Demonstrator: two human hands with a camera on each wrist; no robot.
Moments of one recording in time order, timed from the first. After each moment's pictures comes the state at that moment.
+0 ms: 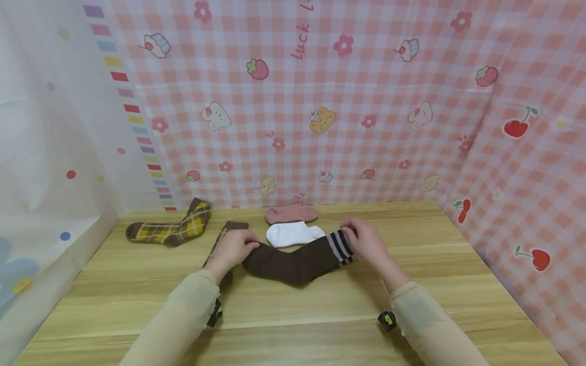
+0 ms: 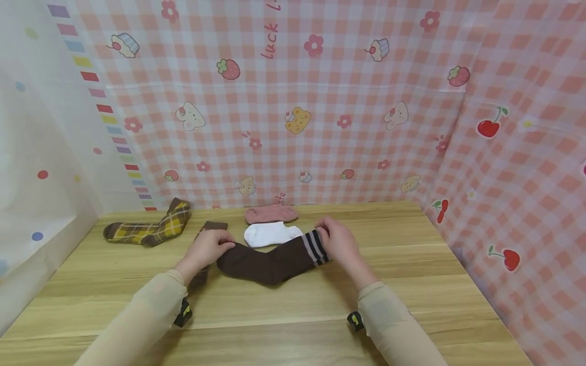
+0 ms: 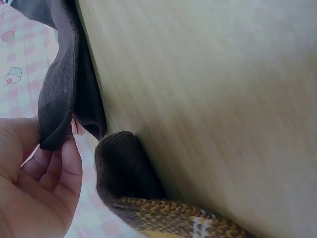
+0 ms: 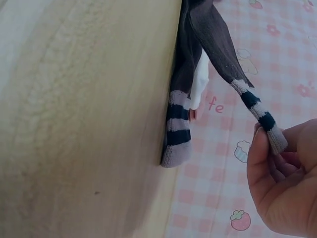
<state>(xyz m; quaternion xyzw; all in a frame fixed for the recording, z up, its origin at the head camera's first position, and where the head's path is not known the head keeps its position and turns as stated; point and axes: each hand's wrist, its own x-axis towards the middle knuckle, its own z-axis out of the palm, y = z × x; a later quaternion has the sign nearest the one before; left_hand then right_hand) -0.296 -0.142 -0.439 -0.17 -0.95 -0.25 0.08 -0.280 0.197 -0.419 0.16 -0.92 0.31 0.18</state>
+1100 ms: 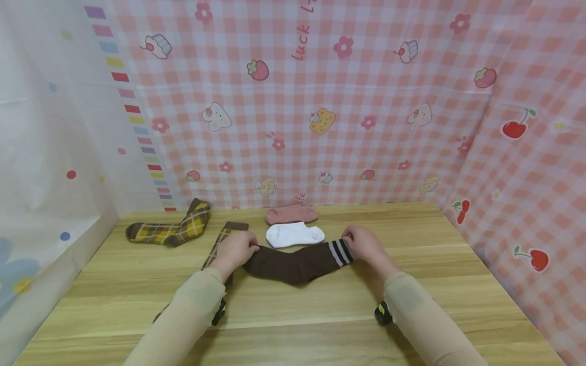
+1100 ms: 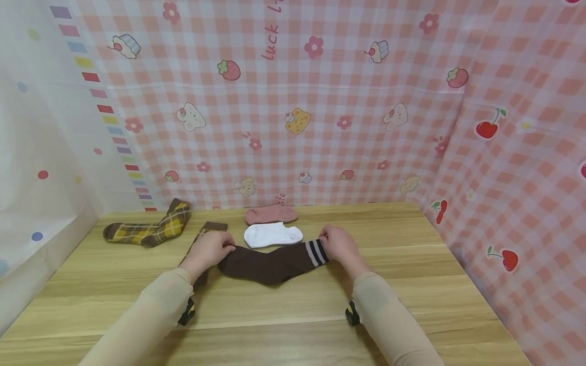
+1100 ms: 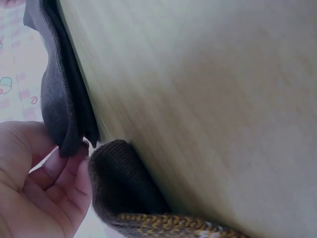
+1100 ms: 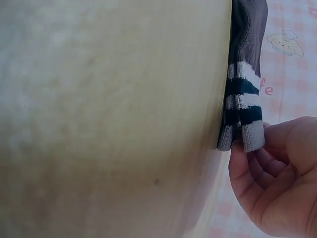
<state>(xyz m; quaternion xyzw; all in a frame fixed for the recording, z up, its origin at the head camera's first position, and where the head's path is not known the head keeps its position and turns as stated) -0.301 -0.134 -0.439 -0.14 -0.98 -0.16 0.03 -0.309 0.207 -0.445 0.10 -0.97 0.23 0.04</state>
